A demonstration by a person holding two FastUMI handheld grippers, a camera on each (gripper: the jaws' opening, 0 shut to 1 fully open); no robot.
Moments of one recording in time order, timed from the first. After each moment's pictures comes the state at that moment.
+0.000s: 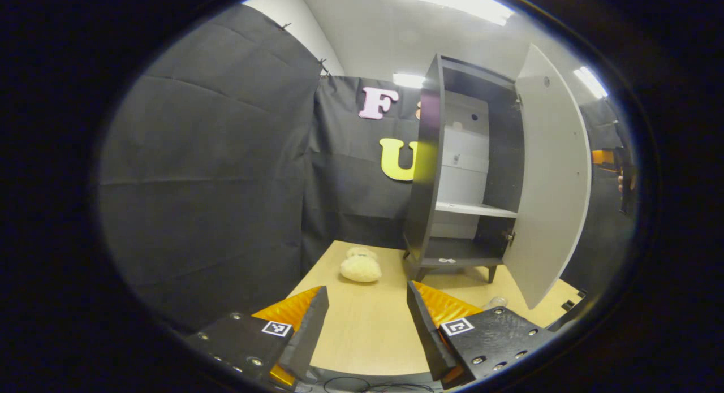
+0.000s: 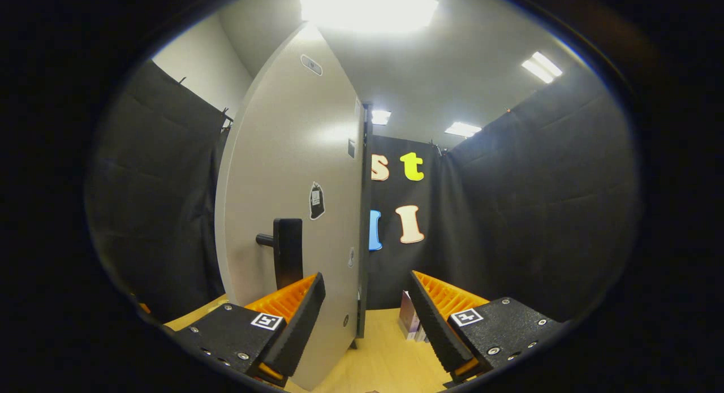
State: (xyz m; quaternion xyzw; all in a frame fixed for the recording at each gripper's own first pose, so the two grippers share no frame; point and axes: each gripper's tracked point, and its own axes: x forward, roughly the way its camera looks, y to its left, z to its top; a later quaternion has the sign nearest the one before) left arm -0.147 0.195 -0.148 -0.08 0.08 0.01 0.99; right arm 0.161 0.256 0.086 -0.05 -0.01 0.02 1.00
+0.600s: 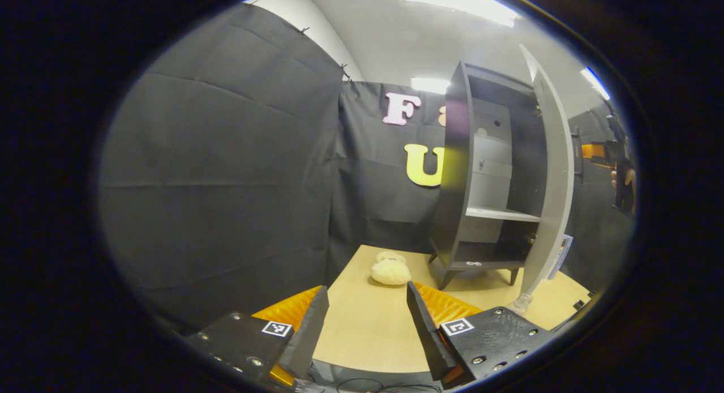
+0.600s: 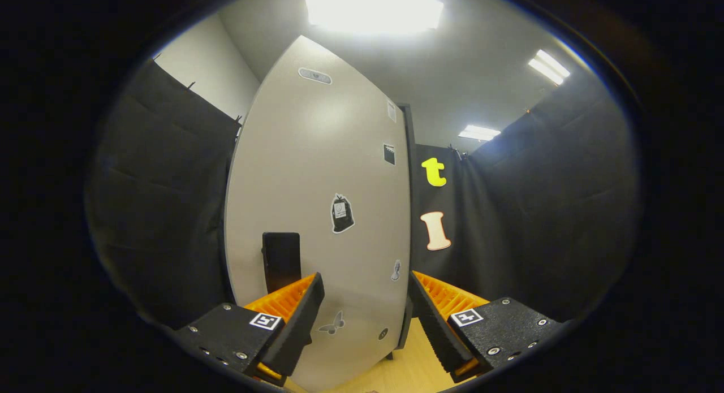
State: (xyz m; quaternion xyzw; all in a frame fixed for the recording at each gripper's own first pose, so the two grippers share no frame) left arm -0.170 0.260 -0.149 -0.08 0.08 0.06 0.99; right arm 0.199 0.347 0.080 -0.03 -0.02 0.06 1.00
